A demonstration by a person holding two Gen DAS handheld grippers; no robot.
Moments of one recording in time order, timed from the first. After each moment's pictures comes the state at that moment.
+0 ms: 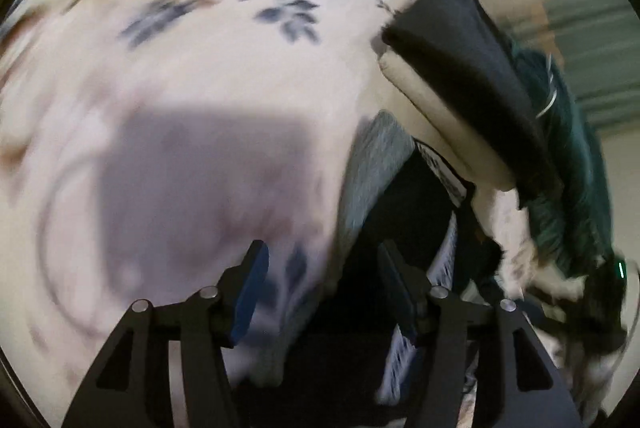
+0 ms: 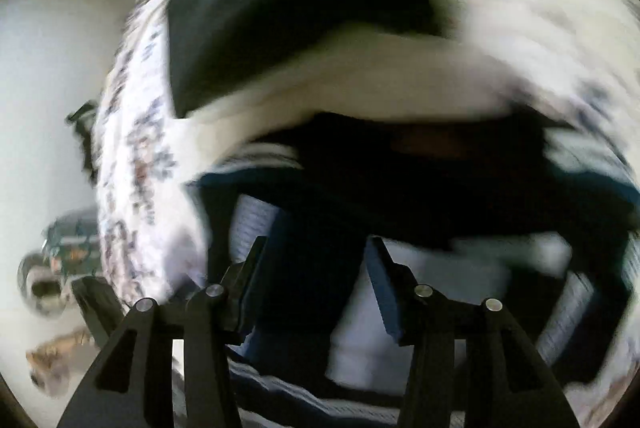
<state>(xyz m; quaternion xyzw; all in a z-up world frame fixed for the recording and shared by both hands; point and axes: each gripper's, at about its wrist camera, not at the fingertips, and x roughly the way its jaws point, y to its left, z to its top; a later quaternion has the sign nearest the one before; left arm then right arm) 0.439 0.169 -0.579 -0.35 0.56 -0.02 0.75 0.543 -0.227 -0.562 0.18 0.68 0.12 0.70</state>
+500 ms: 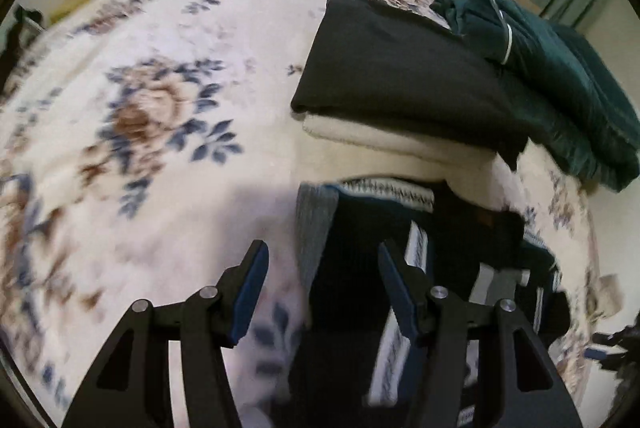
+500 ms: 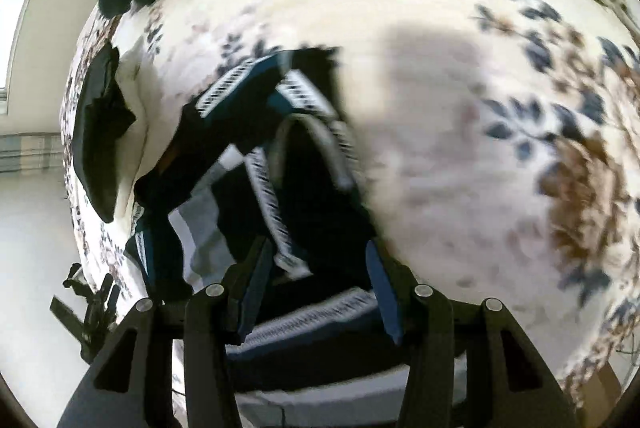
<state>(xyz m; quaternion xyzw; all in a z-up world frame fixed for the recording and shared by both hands) 0.423 0.119 -0.484 -0.14 0.51 -0.02 0.85 0.361 -0.481 -0.539 0.37 0.63 -0.10 0.67</state>
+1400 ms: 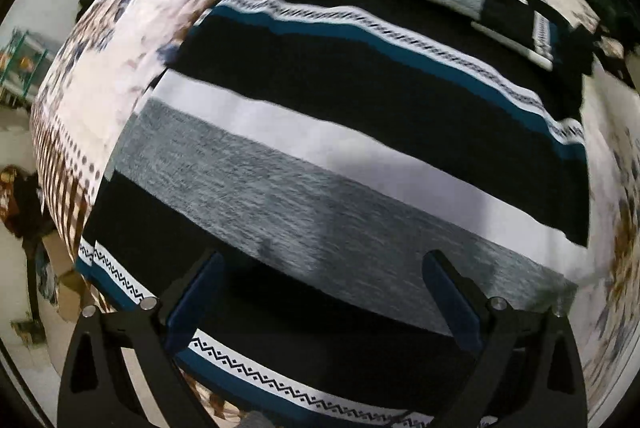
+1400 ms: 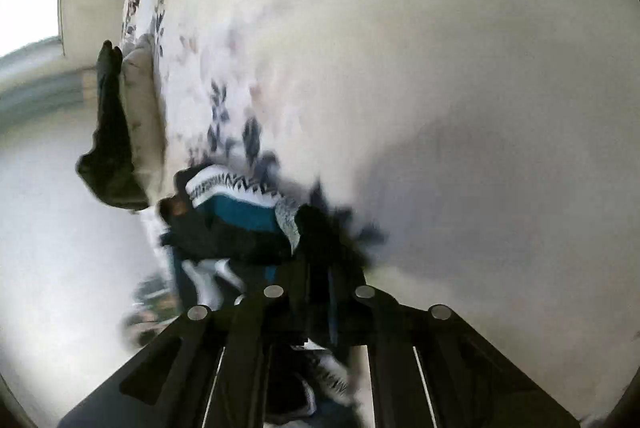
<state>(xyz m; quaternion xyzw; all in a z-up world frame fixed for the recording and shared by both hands) 0.138 -0.108 -0.545 -0.08 0.63 0.15 0.75 0.543 -0.553 -0.681 0.38 0.66 0.12 0.63</state>
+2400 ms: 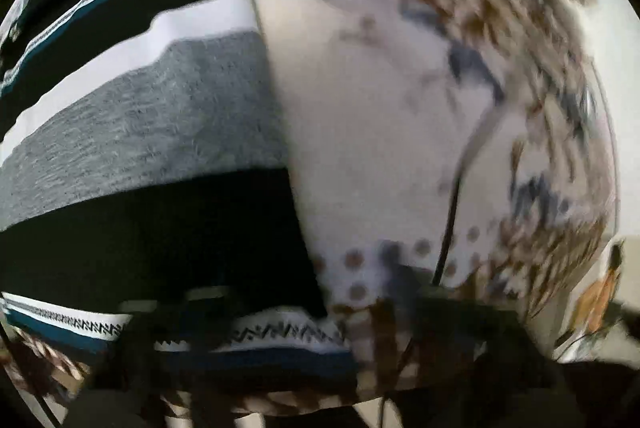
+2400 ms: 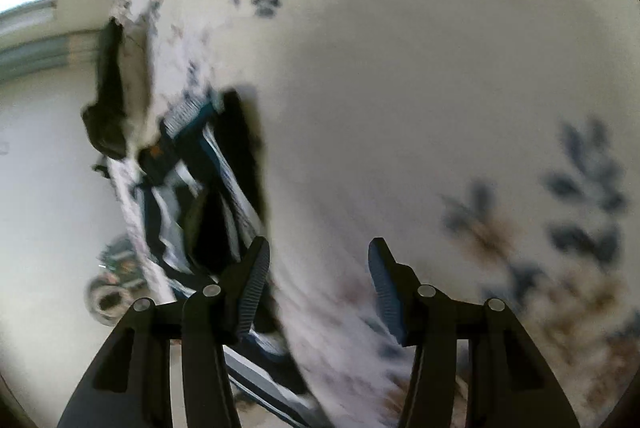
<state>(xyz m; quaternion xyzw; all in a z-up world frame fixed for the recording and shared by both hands) 0.057 -0.353 -0.588 0.07 0.70 -0.13 0.70 0.489 -0.641 -0.647 0.33 0.70 0.15 0.61</state>
